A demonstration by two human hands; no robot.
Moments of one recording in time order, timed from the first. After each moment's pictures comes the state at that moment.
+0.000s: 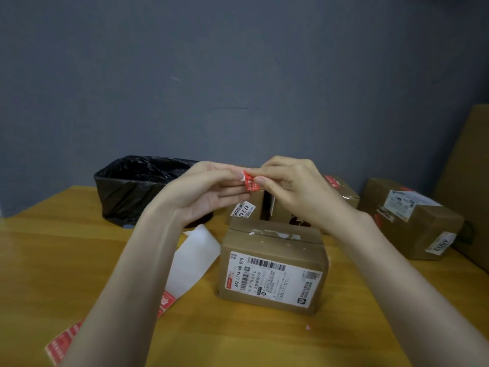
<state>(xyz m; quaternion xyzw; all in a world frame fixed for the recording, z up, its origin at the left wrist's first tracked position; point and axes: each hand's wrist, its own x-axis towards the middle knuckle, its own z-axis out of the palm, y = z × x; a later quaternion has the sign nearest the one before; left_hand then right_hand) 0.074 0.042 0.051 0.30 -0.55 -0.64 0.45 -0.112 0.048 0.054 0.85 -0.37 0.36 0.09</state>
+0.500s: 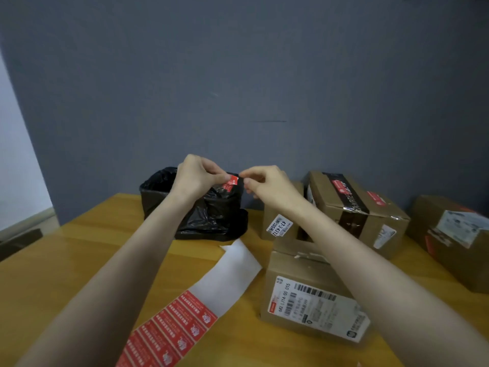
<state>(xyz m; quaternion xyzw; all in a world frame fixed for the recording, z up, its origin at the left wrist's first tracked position) 0.148 -0.019 0.056 0.58 -0.62 -0.17 0.50 -0.013 -0.030 0.051 0.77 -0.46 0.39 -0.18</state>
